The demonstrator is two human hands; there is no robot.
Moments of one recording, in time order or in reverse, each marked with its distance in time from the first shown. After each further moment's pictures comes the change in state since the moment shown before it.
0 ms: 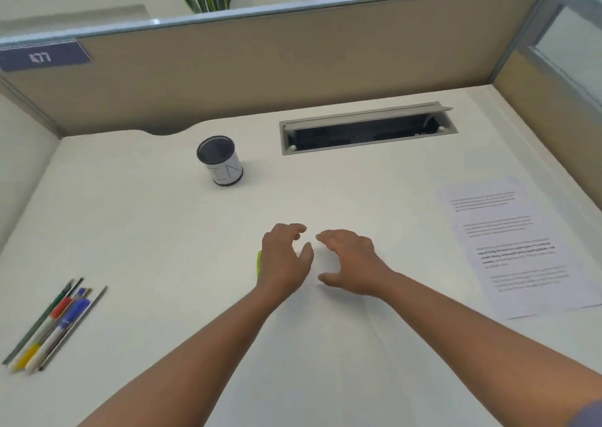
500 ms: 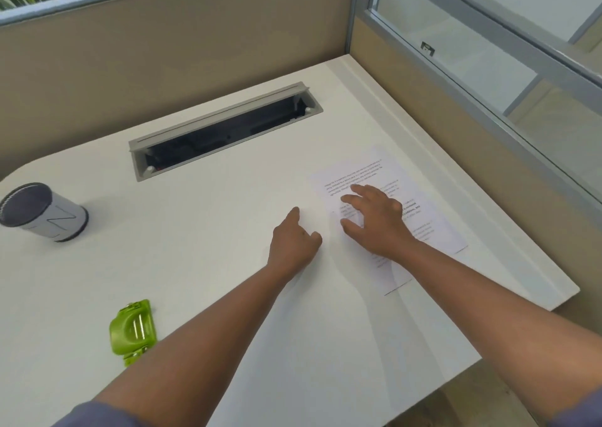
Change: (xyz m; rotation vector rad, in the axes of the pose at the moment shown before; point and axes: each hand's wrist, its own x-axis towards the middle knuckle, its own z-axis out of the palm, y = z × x) left_hand 0.036 0.154 0.201 -0.077 -0.468 -0.093; right_hand -0.096 0.238 -0.080 0.053 0.413 0.417
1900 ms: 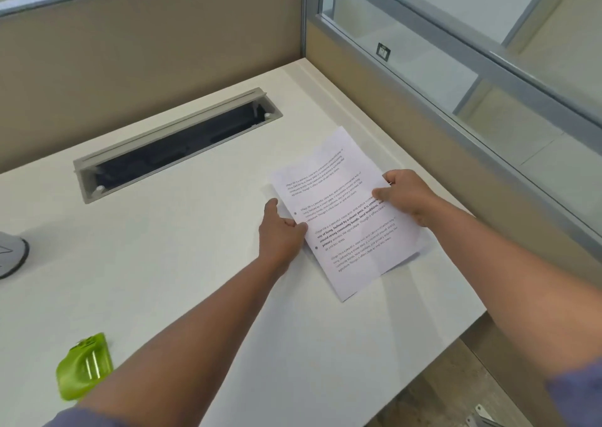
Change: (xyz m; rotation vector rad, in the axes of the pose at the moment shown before) left_hand 0.024 0.027 0.036 -0.270 -0.015 -0.063; right_hand 0.011 0.081 -0.089 0.631 0.023 0.549
